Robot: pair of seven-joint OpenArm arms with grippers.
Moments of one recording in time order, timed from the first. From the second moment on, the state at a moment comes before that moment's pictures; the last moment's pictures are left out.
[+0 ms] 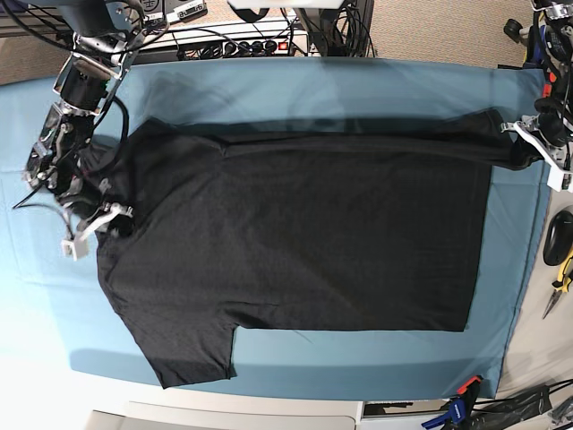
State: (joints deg) left arm 19.5 -26.6 -31.5 97.7 -43.8 -25.6 56.5; right arm 15.2 19.7 30.1 69.3 31.6 37.6 -57.4
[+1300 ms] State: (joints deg) left arm 12.1 -26.6 -20.3 97.7 -31.3 -20.9 49.2; right arm 15.4 19.5 30.0 73.5 15.9 26.6 -47.9
